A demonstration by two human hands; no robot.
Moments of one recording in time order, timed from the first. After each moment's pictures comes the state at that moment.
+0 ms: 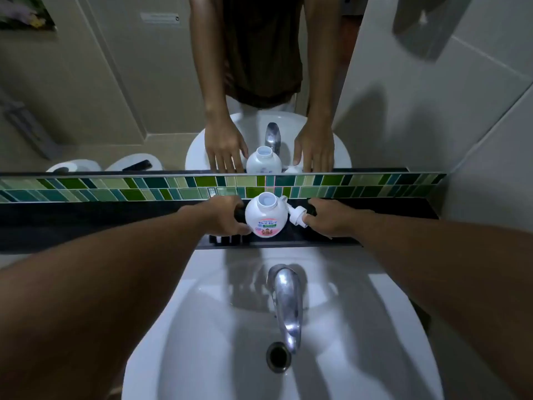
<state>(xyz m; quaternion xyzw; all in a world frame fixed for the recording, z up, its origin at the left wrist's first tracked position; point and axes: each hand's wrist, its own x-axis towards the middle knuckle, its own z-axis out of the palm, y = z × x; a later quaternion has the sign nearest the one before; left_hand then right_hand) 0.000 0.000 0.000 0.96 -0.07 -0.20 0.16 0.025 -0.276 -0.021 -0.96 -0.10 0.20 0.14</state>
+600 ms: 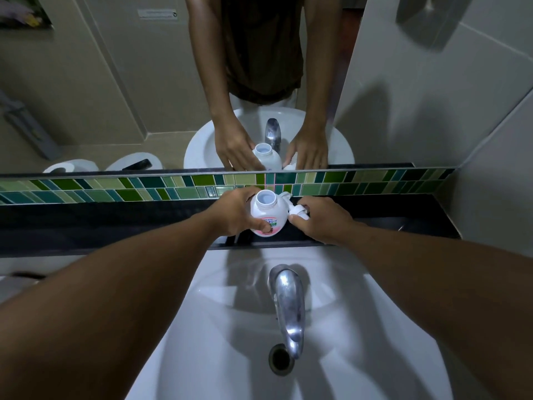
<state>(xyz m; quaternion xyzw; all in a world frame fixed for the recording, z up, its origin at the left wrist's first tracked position) 0.007 -0.021 -0.016 0.92 -0.08 -0.13 0.35 0.014 -0.263 -0.043 -0.96 -0.12 0.07 0.26</state>
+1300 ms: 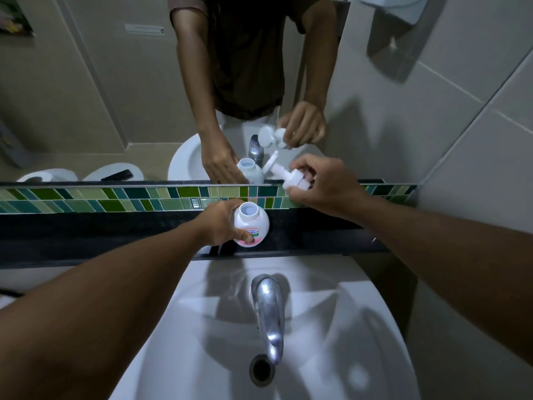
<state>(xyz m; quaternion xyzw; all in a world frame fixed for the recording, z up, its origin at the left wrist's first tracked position) 0.009 -0.021 -0.021 0.93 -0.08 -0.12 0.35 0.008 -0.280 0.078 -0.92 -0.24 -0.15 0.27</state>
